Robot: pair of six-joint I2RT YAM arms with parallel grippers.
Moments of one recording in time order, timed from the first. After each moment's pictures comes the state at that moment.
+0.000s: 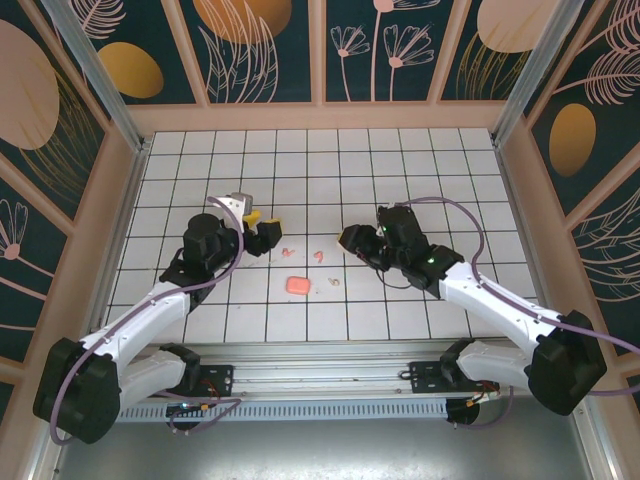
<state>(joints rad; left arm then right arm) -0.42 1.08 0.54 0.29 0.27 -0.30 0.68 1.15 0.76 -0.22 -0.18 1.08</state>
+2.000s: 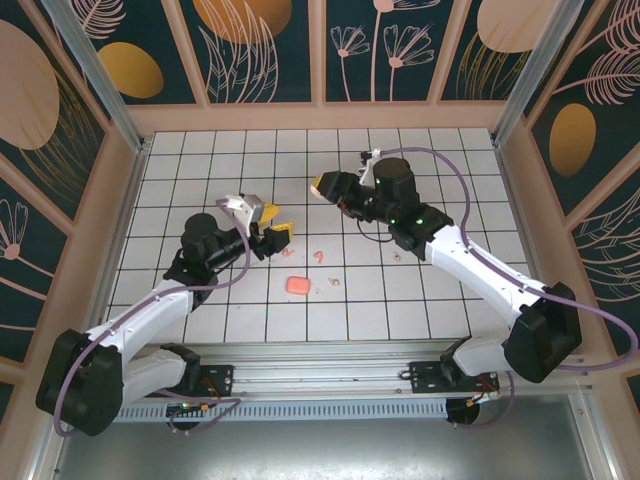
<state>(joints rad) -0.43 1.11 0.52 0.53 0.55 -0.15 0.65 1.36 1.11 -0.06 -0.29 1.03</state>
